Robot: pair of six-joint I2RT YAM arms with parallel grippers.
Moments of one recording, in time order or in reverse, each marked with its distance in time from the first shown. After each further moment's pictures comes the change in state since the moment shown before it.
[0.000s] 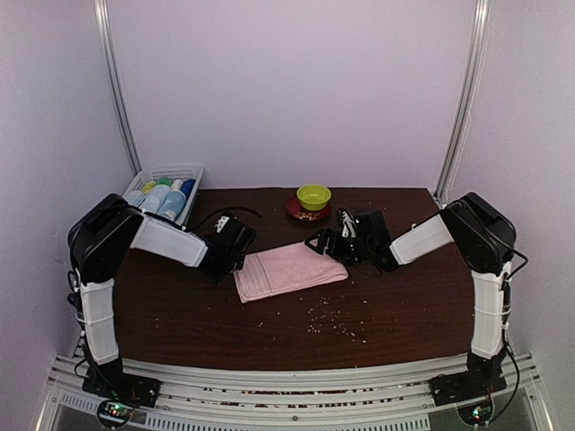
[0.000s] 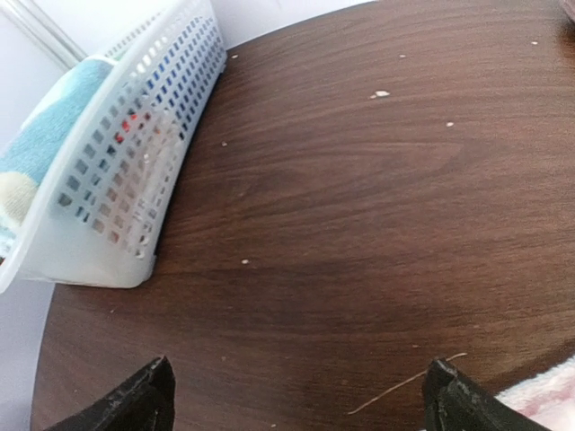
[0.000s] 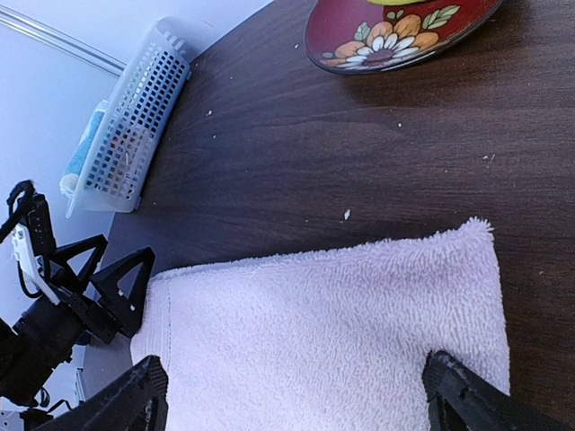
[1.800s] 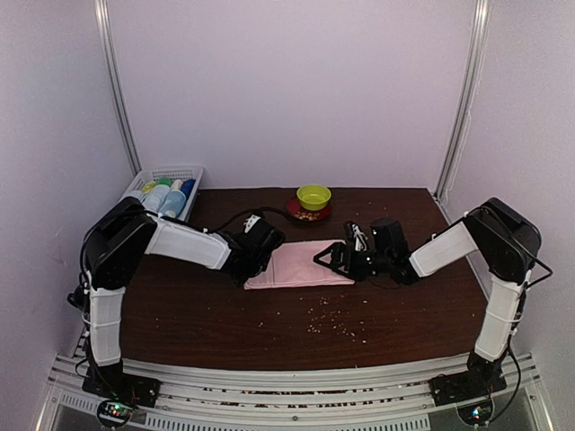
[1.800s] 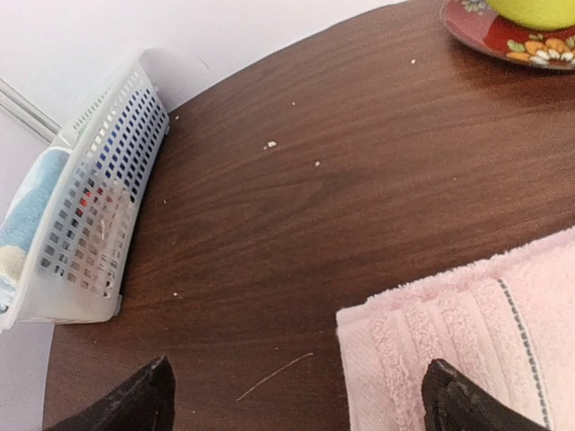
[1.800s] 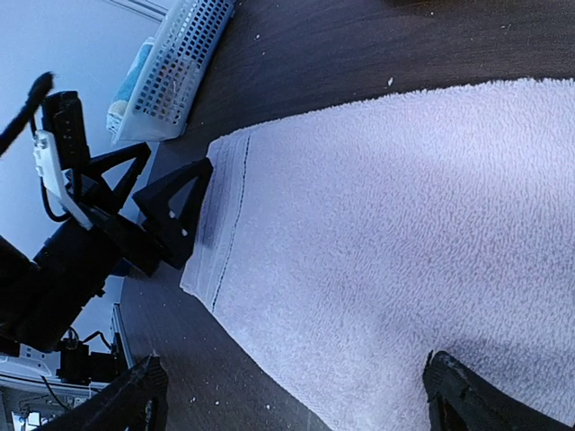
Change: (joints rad) left arm -0.139 0.057 0.166 -0.093 -0.057 0.048; right arm -0.005 -0.180 -0.246 0.045 -0.193 0.014
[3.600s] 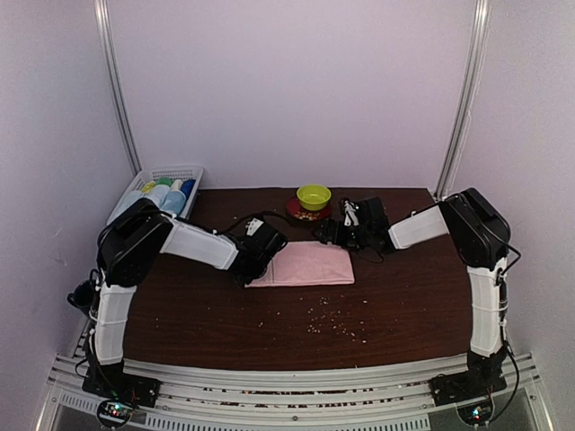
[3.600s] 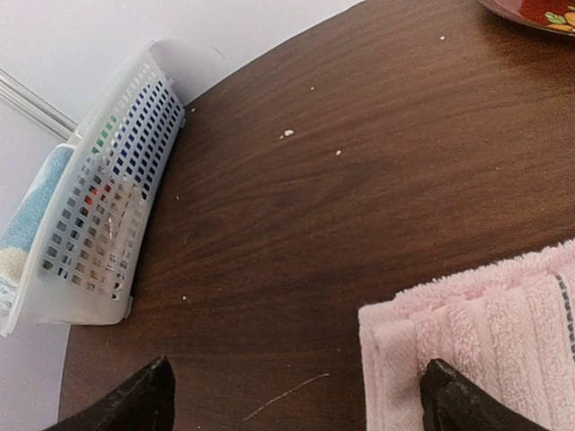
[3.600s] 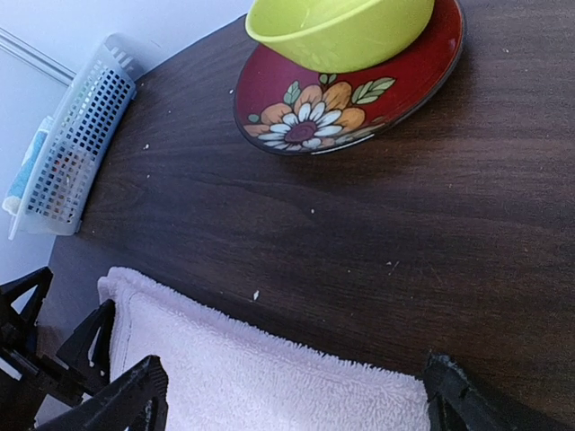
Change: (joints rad) left arm 0.020 0.115 0.070 -0.019 -0.072 0.035; right arm -0.063 0.246 0.426 -0.234 0.254 -0.172
